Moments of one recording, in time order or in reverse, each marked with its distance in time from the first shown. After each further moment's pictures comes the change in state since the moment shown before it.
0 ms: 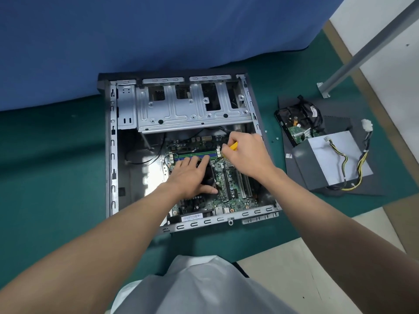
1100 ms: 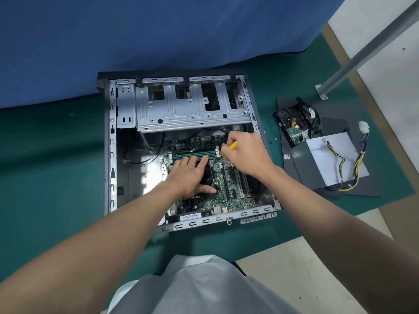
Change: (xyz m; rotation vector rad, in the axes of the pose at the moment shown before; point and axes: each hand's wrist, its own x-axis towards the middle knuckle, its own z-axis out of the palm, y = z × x) left_hand 0.000 0.002 -0.004 0.005 -0.011 -0.007; right_hand 0.003 -0.001 -0.003 -0.005 -0.010 -0.007
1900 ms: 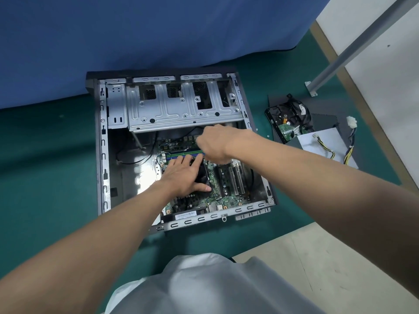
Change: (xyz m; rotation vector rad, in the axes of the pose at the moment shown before) left_hand 0.001 0.000 0.000 0.033 -0.013 0.015; right_hand 0.019 -0.070 -0.023 -0.782 -0.591 -0.351
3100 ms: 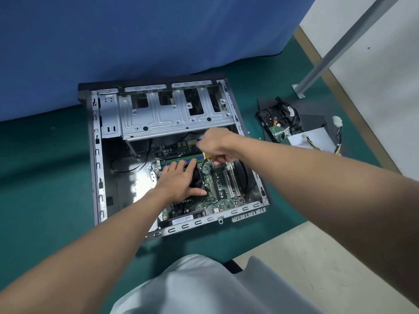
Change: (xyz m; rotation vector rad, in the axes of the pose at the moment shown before) left_hand -0.001 -0.002 0.004 -0.037 0.016 -0.011; right_hand 0.009 0.014 0.010 0.840 -0.078 0.454
